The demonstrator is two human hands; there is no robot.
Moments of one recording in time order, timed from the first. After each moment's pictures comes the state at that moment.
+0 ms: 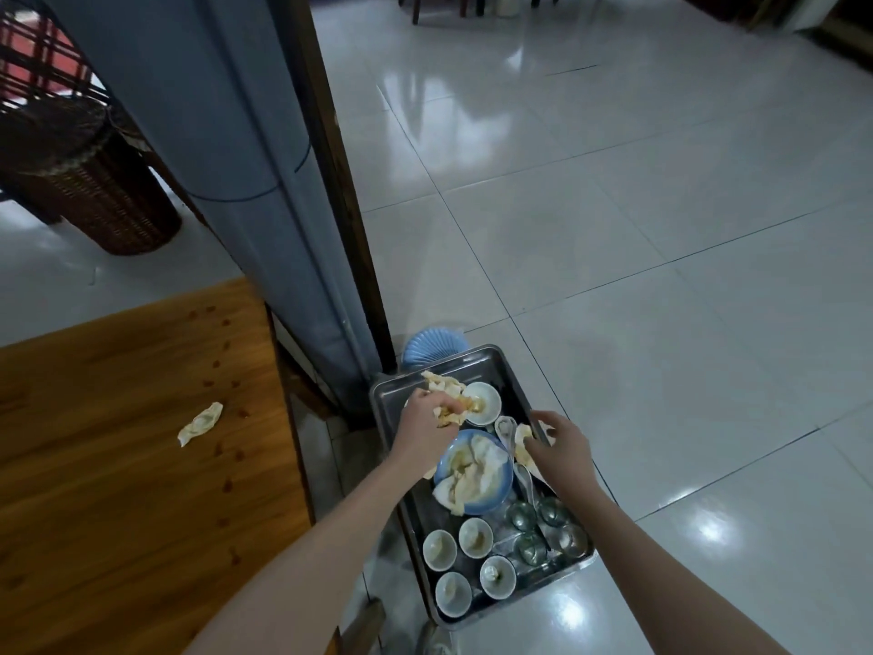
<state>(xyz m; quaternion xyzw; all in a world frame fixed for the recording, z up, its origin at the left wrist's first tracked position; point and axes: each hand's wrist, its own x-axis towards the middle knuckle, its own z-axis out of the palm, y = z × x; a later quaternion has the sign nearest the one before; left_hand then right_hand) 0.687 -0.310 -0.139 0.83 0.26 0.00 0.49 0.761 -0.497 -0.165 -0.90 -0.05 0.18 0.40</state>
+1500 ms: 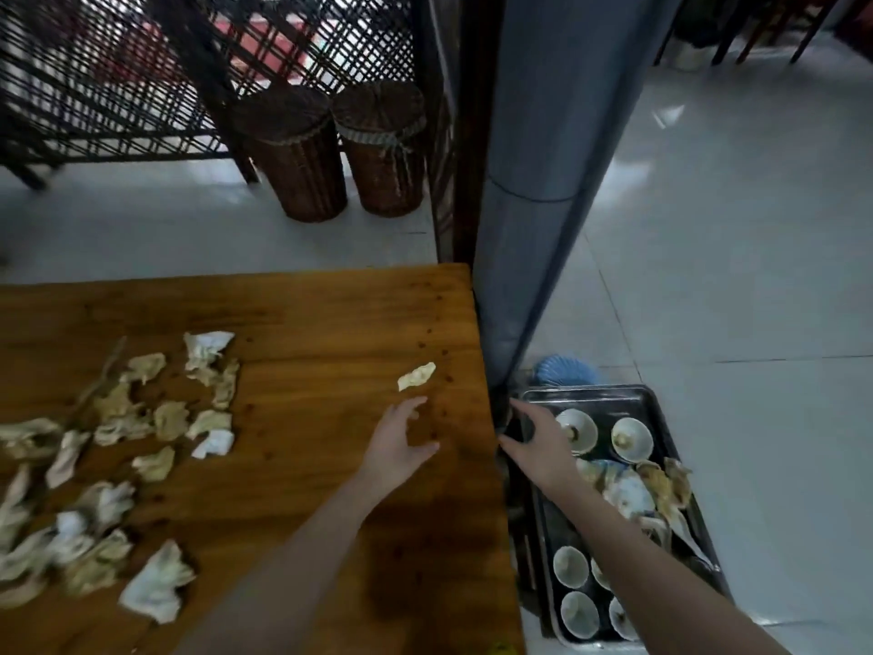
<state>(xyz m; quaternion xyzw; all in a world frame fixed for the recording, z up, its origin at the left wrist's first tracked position) 0.448 -0.119 -0.122 0.79 0.41 -0.02 0.45 0.608 -0.272 -0.125 -0.85 -0.28 0.27 0.34</state>
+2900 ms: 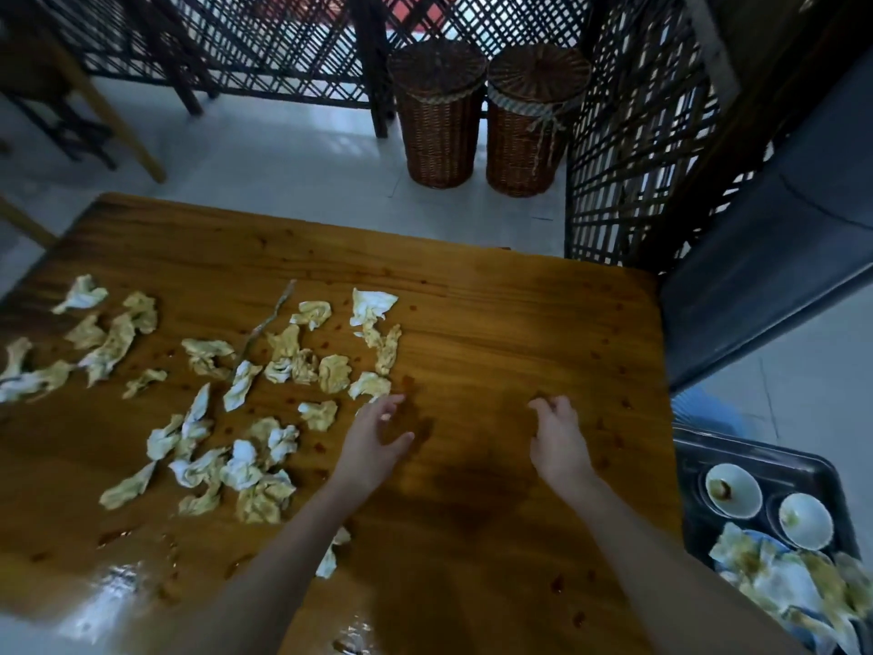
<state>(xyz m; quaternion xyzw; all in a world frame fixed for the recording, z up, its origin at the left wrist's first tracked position) 0.240 0.015 -0.143 0.70 0.52 0.15 0.46 0.483 -0.091 -0.178 -0.84 -0.47 0.24 0.11</state>
